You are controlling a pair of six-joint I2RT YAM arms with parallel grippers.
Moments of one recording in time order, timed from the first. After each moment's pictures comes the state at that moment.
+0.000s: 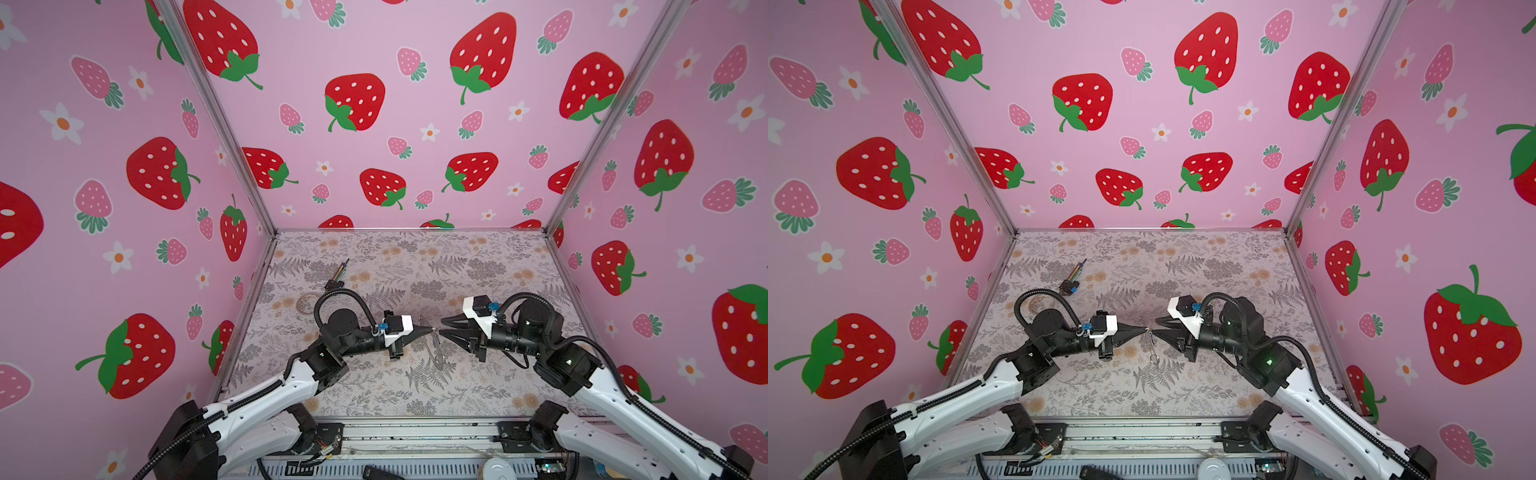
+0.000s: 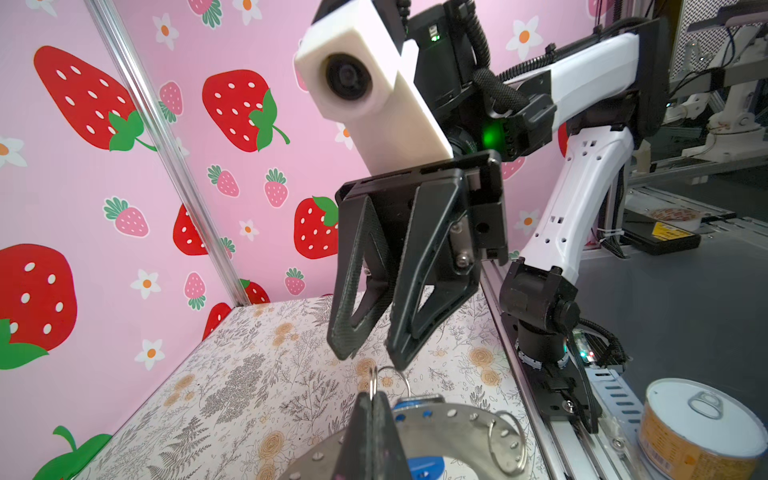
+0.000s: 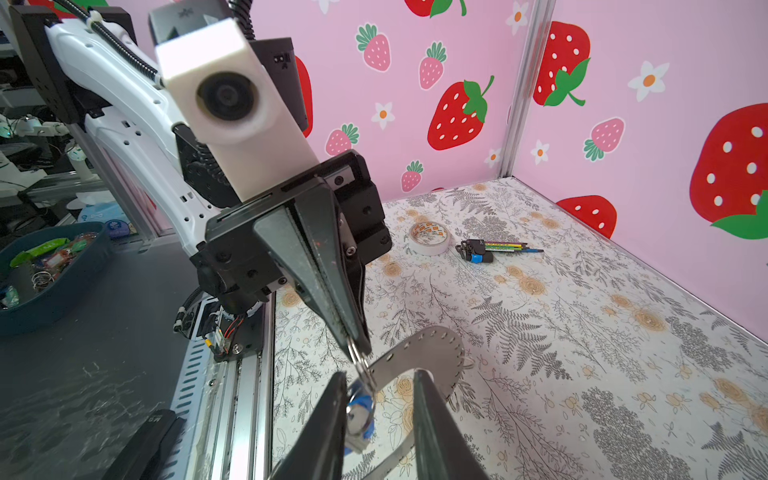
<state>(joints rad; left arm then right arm) -0.78 1.01 0.55 0.52 0.64 0.24 0.82 0.79 0.72 -0.12 -0.59 -0.10</state>
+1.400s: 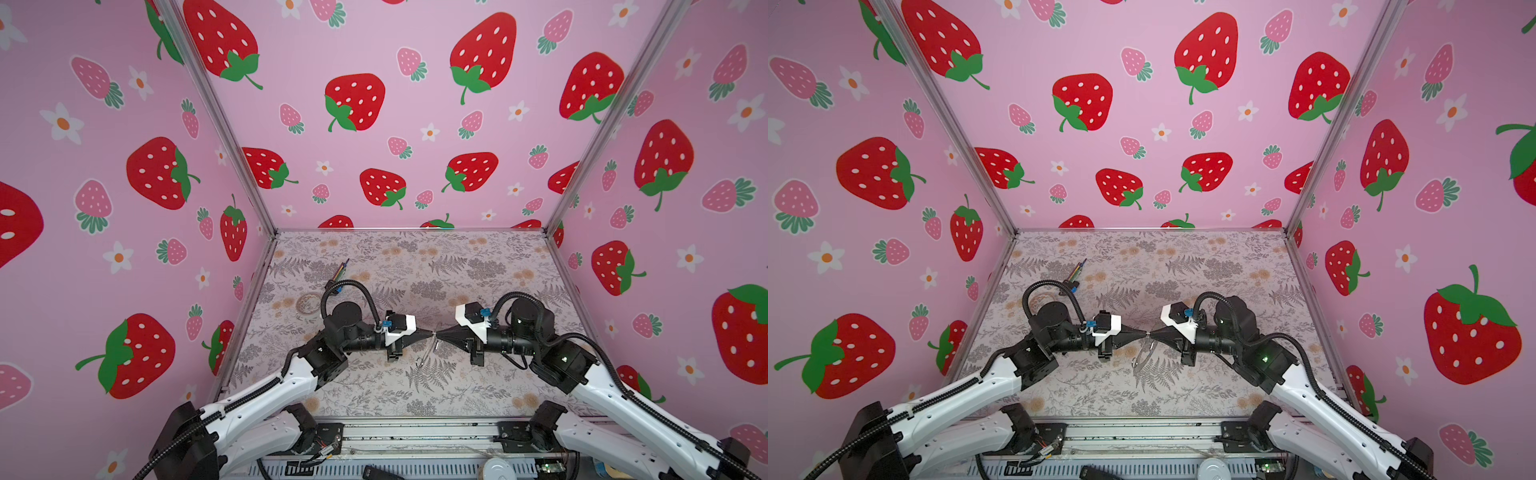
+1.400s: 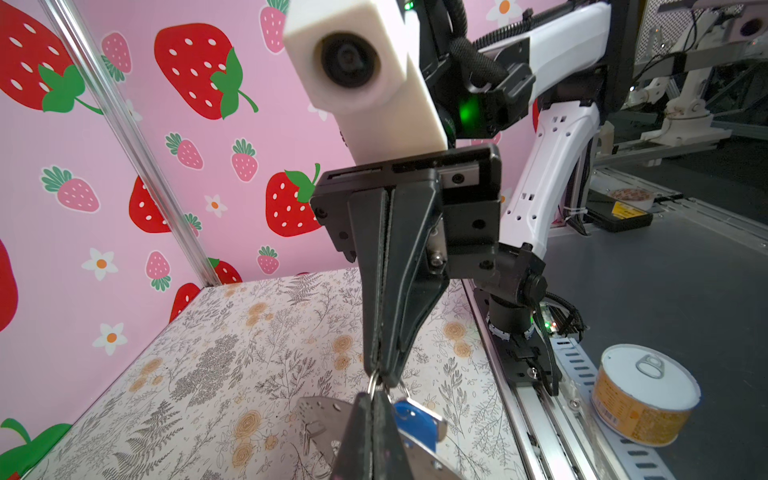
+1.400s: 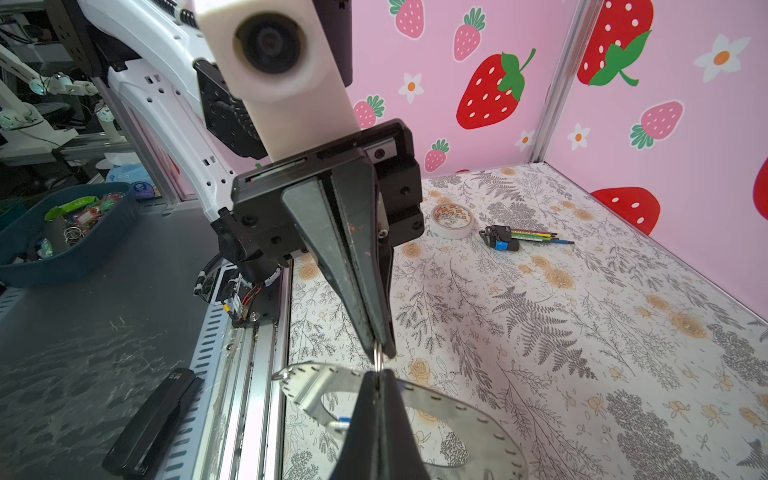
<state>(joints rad) -0.76 1.01 0.63 0.30 0.73 0.32 0.85 0.82 0.73 -0.19 -0.62 -0.17</state>
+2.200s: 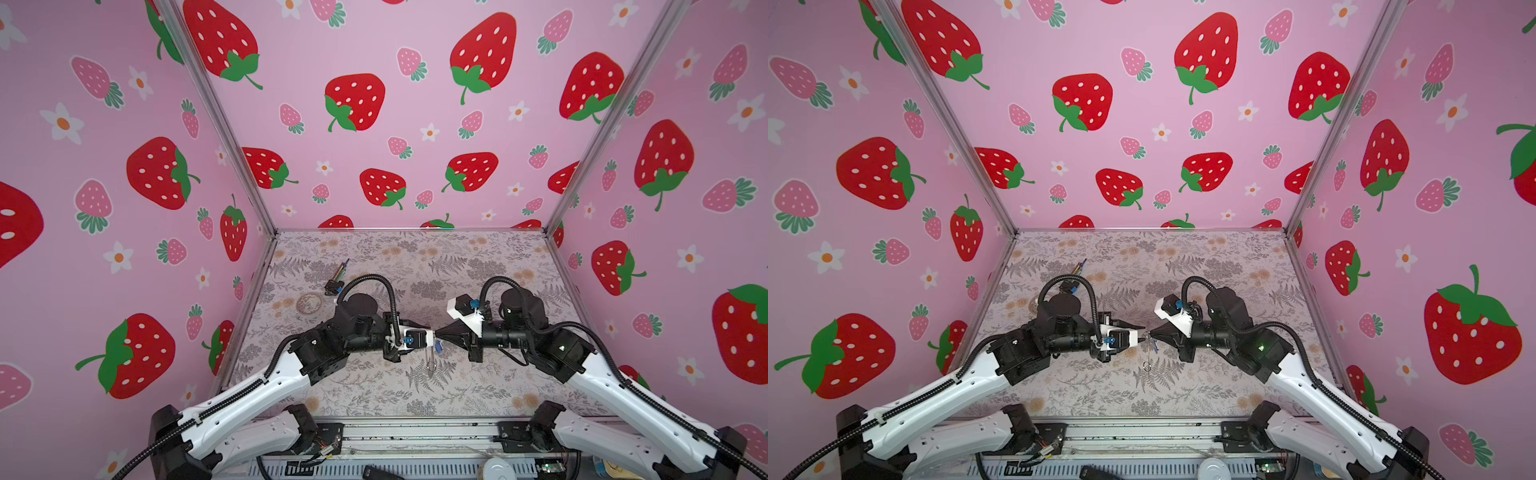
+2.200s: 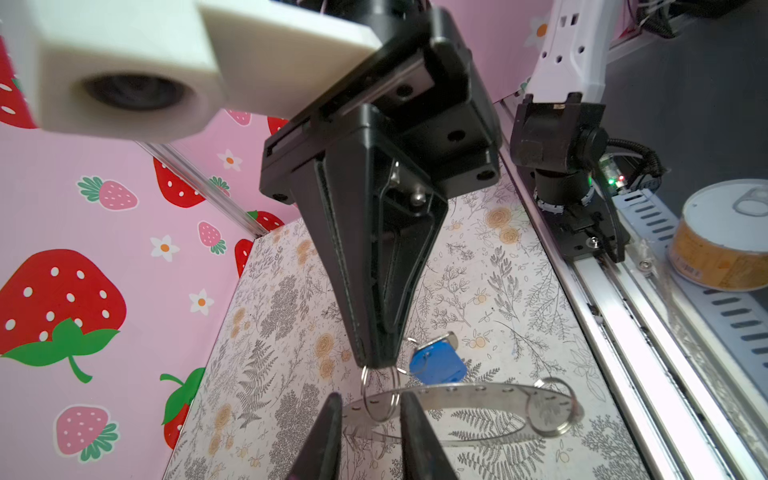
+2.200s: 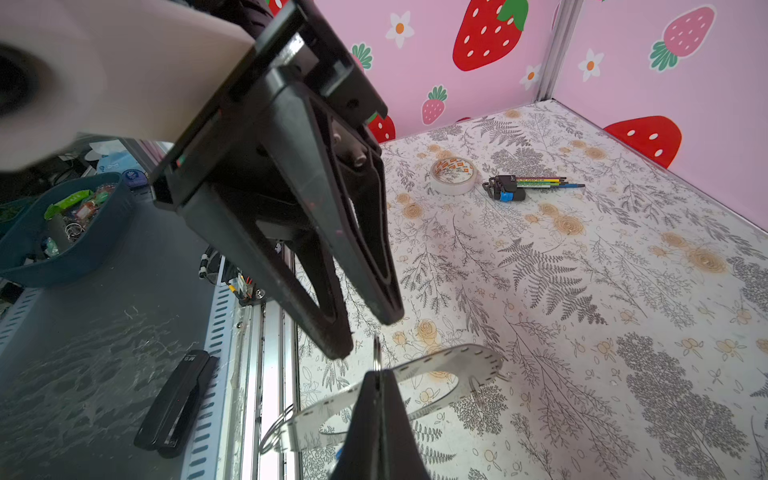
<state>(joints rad) -0.88 1.01 0.88 -0.25 0.41 0.76 0.85 0.91 0.85 -0.38 -0.59 -0.17</state>
